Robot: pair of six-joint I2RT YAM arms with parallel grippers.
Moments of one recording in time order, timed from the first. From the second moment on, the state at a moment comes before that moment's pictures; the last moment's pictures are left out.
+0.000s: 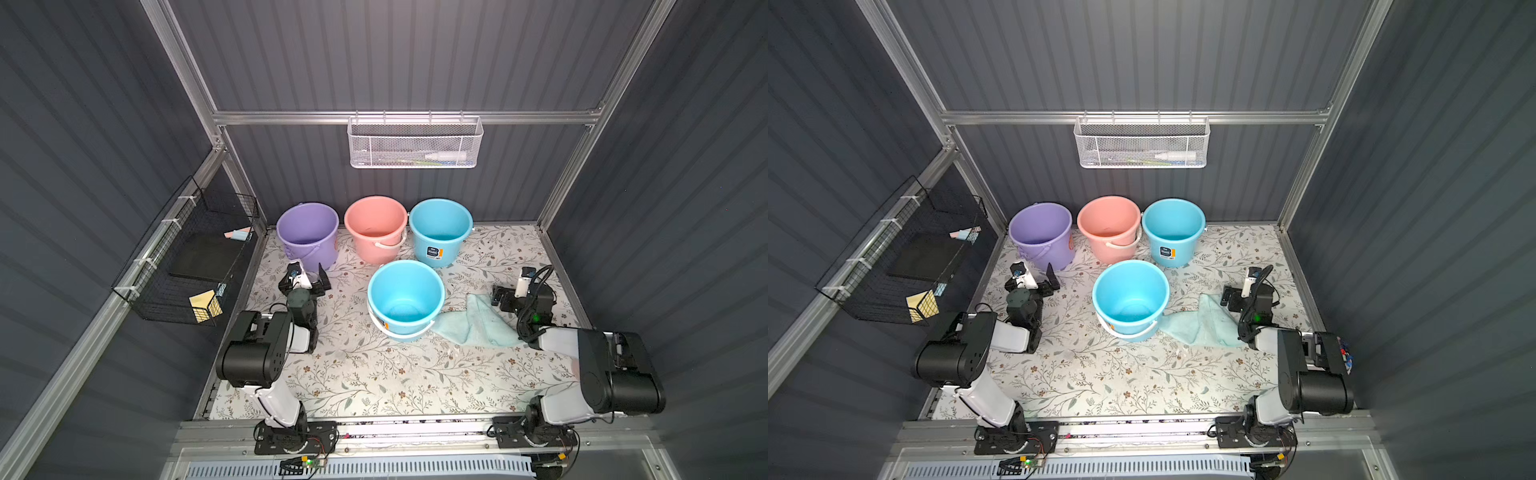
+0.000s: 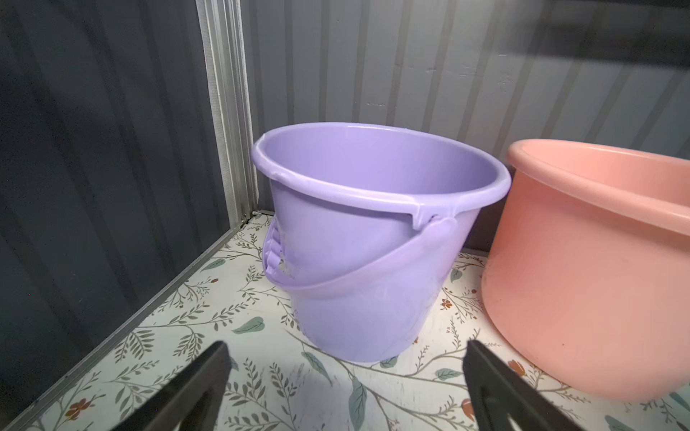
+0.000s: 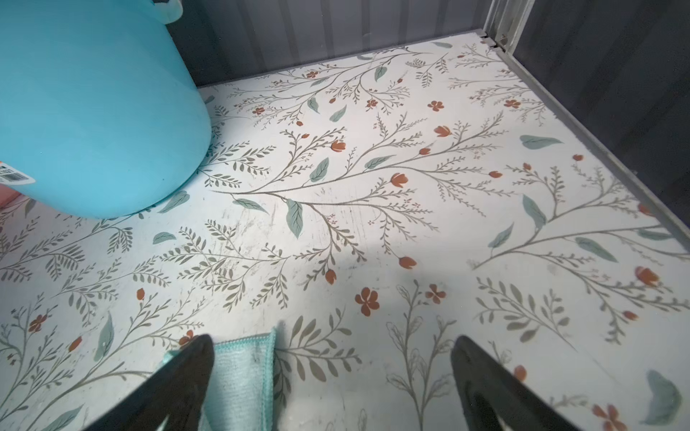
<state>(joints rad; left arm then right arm) -0.06 1.72 0.46 1.25 -0.27 -0.10 -0.03 1.49 0.44 0.58 -0.06 0.10</state>
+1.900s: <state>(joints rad) -0.09 1.29 0.96 0.07 -0.27 -0.46 0.00 1.24 0.98 -0.62 -0.20 0.42</state>
